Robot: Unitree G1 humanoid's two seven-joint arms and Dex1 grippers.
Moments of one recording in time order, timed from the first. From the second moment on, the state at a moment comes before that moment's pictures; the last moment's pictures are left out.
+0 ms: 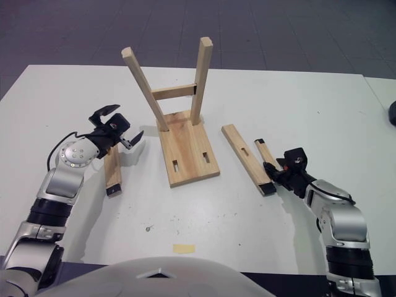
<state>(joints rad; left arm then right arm) -0.27 0.51 -0.14 0.06 0.23 0.18 -0.46 0.13 -0.63 -0.18 -0.16 0.37 0.67 0.48</state>
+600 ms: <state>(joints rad) -0.61 0.43 0.31 -0.05 -0.21 0.50 -0.31 -0.05 -0.54 -0.24 -0.12 0.17 0.37 0.19</state>
